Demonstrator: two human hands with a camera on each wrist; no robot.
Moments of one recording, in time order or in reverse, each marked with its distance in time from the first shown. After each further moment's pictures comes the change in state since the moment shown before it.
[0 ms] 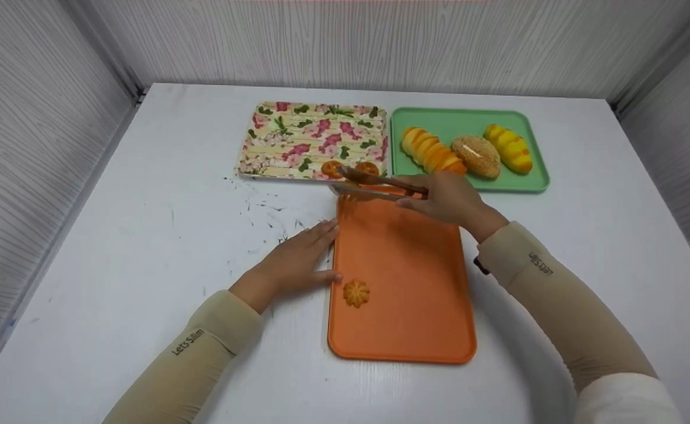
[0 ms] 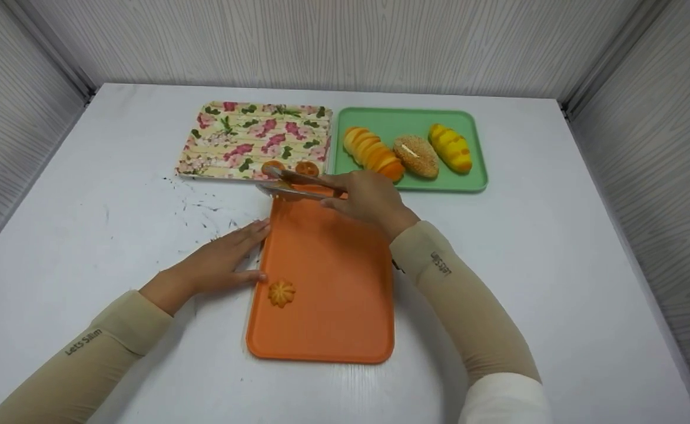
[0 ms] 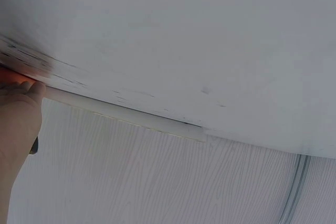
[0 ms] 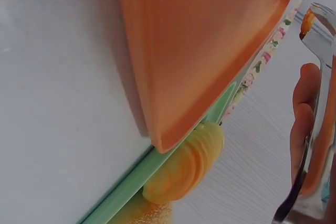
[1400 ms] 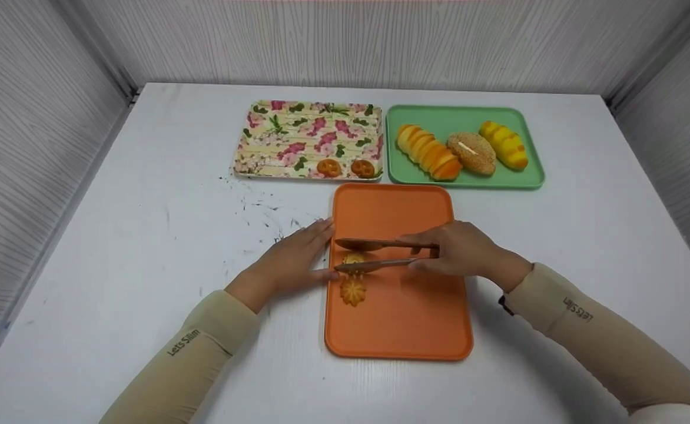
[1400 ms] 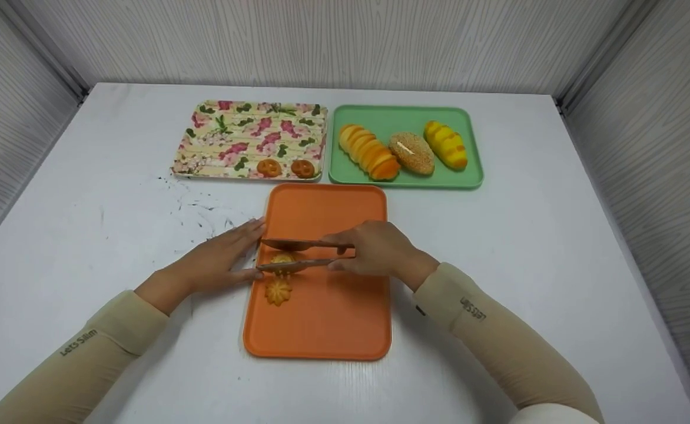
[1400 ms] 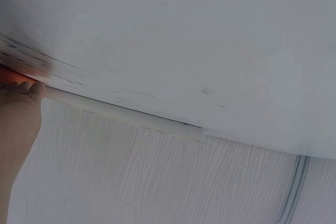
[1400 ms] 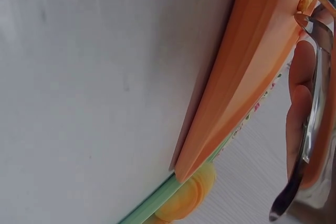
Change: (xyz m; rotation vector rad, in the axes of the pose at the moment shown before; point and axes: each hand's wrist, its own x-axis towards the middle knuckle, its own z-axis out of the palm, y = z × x) left_hand 0.001 -0.001 0.000 0.043 0.008 0.038; right_hand -0.073 -0.006 0.017 0.029 -0.197 -0.165
